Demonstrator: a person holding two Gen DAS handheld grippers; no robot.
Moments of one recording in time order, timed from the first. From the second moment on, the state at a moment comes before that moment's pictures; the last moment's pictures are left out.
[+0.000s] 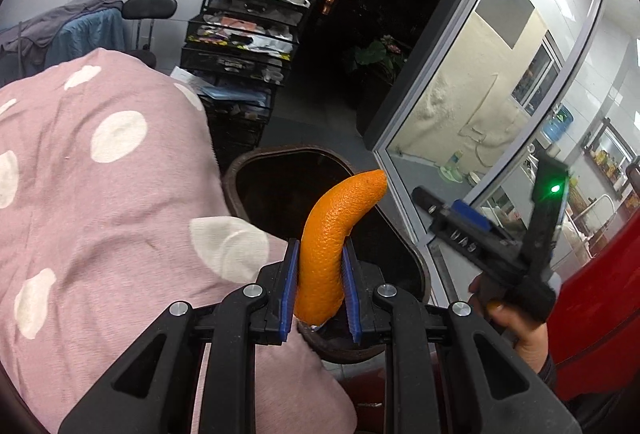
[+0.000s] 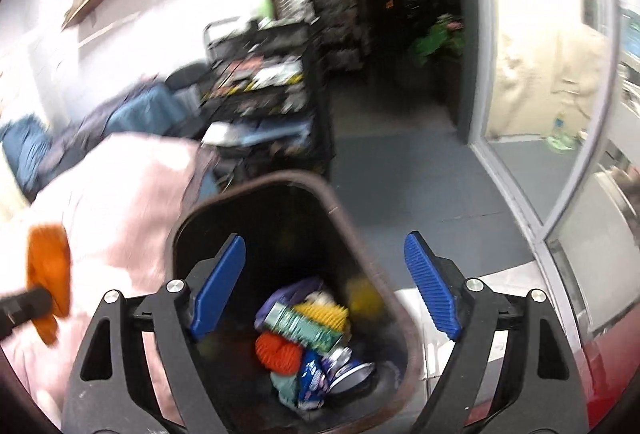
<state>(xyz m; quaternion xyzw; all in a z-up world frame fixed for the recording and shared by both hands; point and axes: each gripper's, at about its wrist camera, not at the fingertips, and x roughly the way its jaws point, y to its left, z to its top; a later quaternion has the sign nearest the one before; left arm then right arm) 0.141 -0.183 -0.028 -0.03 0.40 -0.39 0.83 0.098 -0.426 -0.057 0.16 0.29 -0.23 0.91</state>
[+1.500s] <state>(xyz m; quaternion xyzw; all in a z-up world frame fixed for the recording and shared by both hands) 0.126 -0.236 -0.044 0.06 0.38 -0.35 0.85 0.055 -0.460 -0.018 0.21 0.22 -0.25 0.92</state>
